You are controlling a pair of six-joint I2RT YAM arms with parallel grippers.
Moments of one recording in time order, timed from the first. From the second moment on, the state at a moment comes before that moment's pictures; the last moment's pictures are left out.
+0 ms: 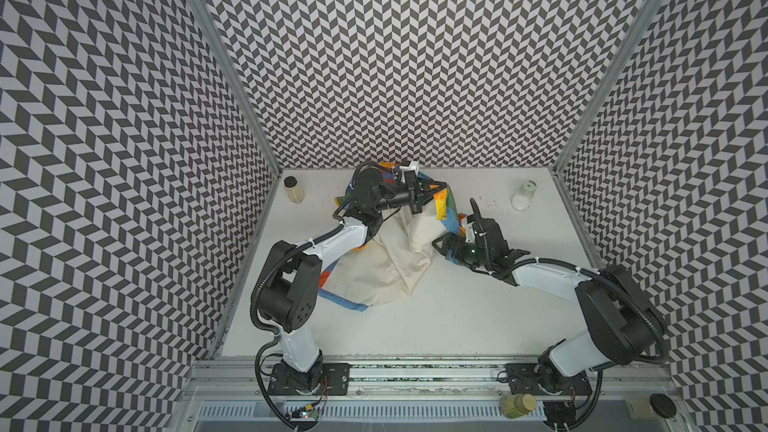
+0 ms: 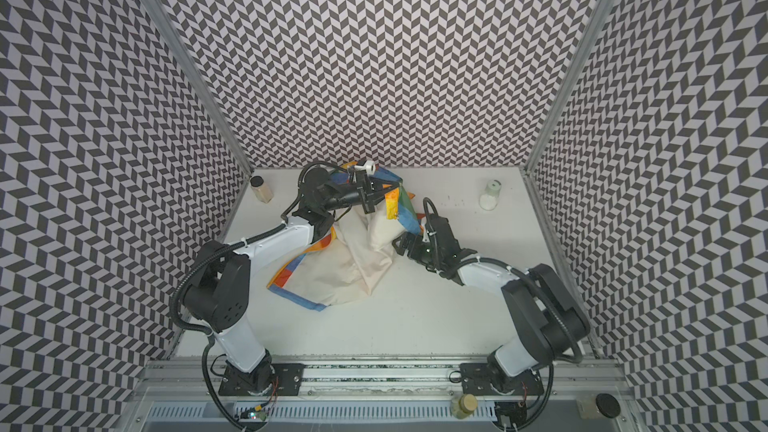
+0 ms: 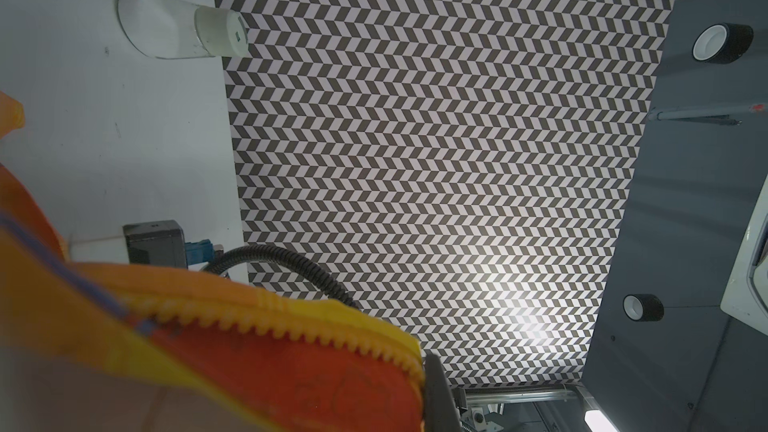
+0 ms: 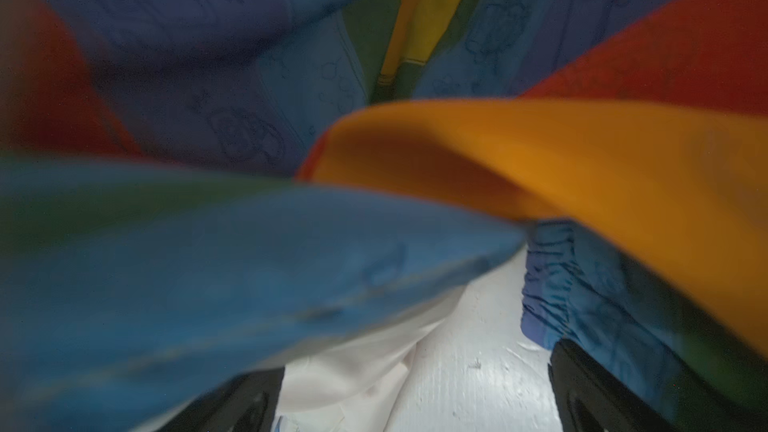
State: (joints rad) left arm -0.45 1.76 1.23 0.79 1.01 -1.72; right arm 0.44 1.57 0.73 0.29 -0.31 0.92
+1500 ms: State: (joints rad) left arm -0.39 1.96 0.66 1.01 0.94 -1.47; right arm 0.30 1.64 1.02 -0.53 -0.10 0.40
